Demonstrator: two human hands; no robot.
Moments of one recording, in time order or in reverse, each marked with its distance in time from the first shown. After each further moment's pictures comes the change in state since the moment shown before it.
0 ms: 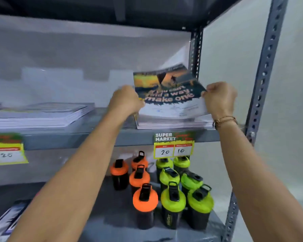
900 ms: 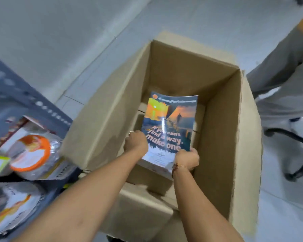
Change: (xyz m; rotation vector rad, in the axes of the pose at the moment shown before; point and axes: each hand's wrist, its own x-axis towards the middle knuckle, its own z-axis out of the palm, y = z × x) left_hand -0.459 0.094 0.504 0.384 -1.285 0.389; right_hand -0.504 0.433 -0.181 -0.467 0.702 1.787
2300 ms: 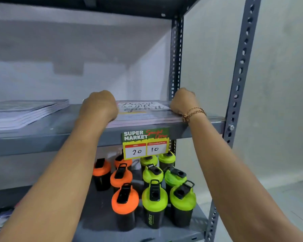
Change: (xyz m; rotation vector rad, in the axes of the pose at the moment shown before) left_hand -0.356 -0.323 -0.464 -0.234 1.119 -0.689; right_hand -0.590 -0.345 -0.116 -0.109 -0.807 -1.828
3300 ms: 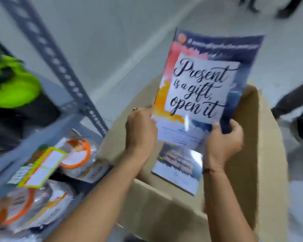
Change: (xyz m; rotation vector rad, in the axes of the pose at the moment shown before) left_hand -0.346 0.140 0.321 -0.495 -0.639 0.832; right_hand -0.388 0.395 0.032 0.099 1.170 1.089
